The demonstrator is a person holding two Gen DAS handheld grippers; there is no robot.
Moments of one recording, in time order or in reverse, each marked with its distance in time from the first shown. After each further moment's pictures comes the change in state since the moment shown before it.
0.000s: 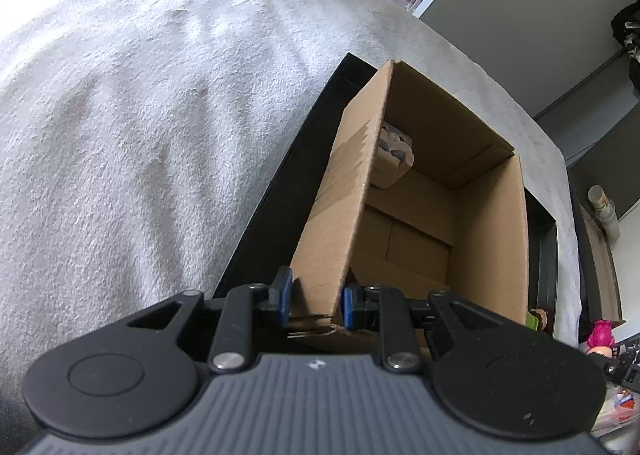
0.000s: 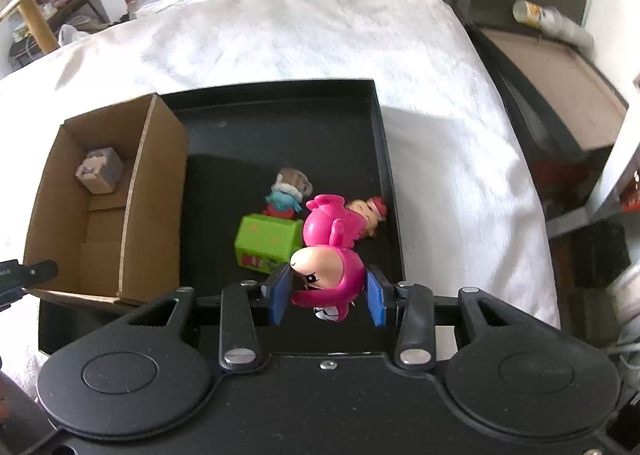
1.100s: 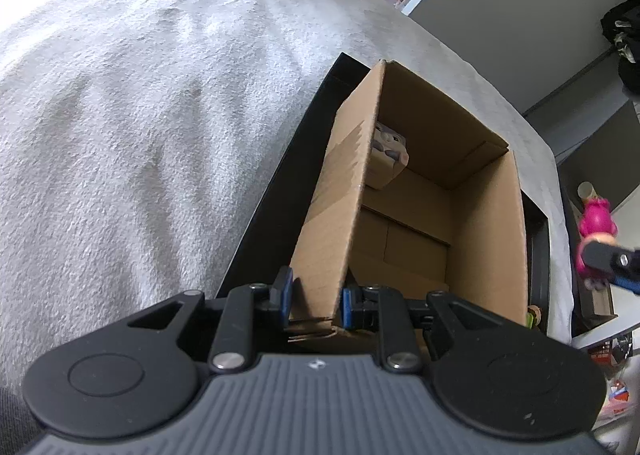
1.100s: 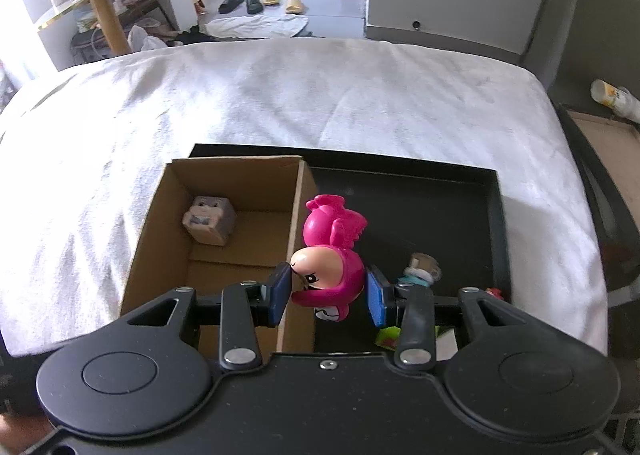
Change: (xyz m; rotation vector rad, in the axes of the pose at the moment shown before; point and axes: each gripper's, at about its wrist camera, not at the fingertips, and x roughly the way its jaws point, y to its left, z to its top) left arm 0.002 0.007 0.003 0.023 0.007 -0.043; right arm -0.013 0.106 0.045 -0.130 -0.097 0.120
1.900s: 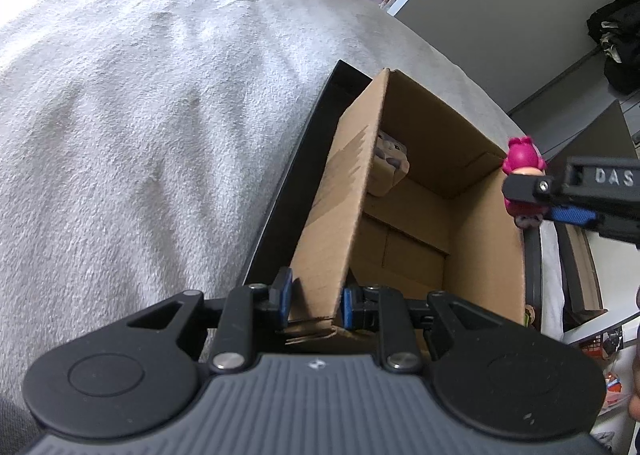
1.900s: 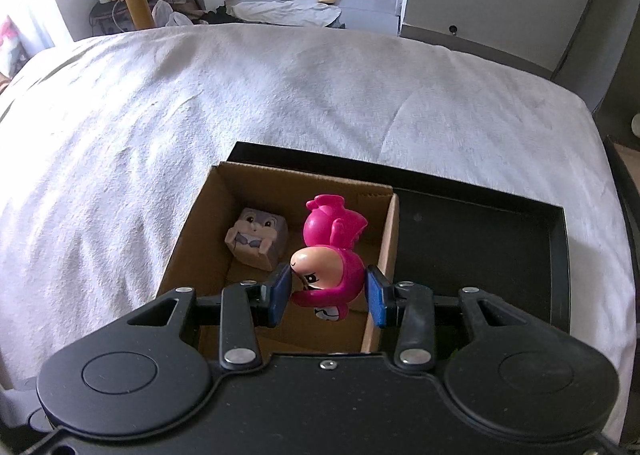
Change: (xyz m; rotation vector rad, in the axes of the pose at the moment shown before) left arm 0.001 0.018 0.011 0.017 0.000 -0.054; right arm 0.045 0.065 0.027 -0.089 0.024 0.004
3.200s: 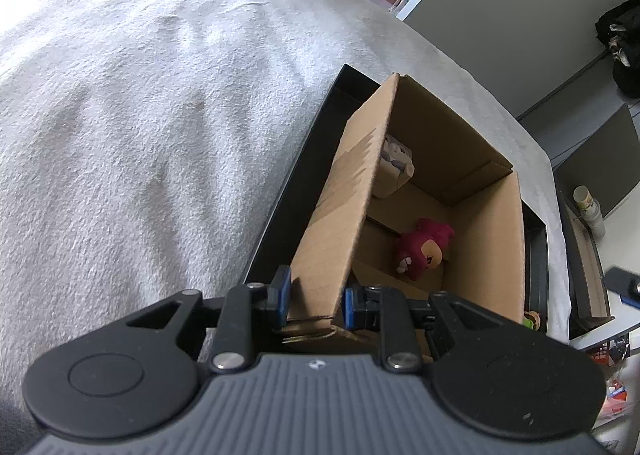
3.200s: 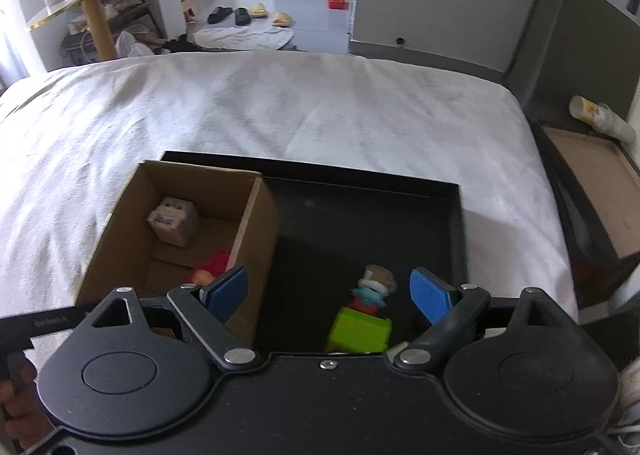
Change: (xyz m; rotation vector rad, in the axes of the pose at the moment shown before) left arm -0.002 -0.005 0.000 -0.010 -0.013 0.034; right arm -0.054 -0.097 -0.047 0.073 -0.071 -0.072
